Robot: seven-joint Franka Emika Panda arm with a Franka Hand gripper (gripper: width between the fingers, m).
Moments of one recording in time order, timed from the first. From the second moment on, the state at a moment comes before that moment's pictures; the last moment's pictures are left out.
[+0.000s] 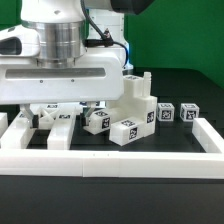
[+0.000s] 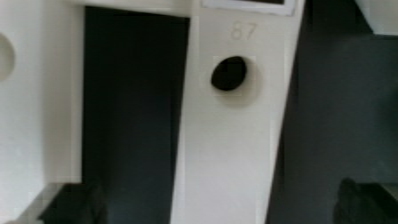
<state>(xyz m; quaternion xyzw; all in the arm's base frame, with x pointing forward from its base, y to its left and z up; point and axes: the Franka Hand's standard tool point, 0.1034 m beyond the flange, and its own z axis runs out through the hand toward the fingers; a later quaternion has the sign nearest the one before) 0.584 -0.105 0.034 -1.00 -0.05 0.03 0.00</state>
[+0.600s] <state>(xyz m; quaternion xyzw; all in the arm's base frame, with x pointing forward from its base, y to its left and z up) 0.575 -0.104 0.014 -1.00 -0.02 0.05 0.00</state>
